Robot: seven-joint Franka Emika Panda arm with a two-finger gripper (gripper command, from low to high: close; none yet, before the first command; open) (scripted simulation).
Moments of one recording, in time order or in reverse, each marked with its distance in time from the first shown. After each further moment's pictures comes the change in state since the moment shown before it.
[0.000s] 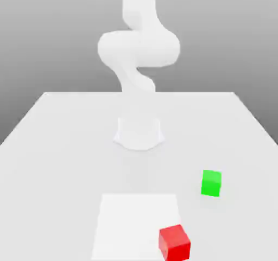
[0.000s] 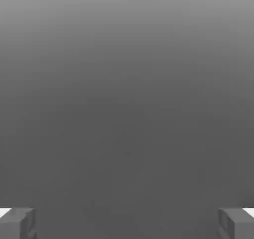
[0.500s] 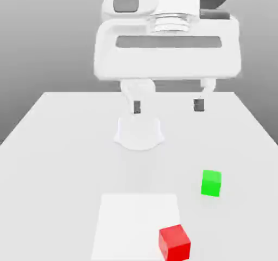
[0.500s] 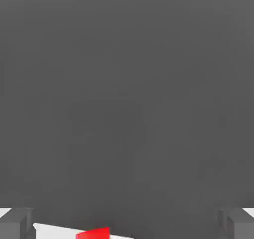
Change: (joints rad) arm 0.054 0.550 0.026 -0.077 -0.002 0.199 -0.087
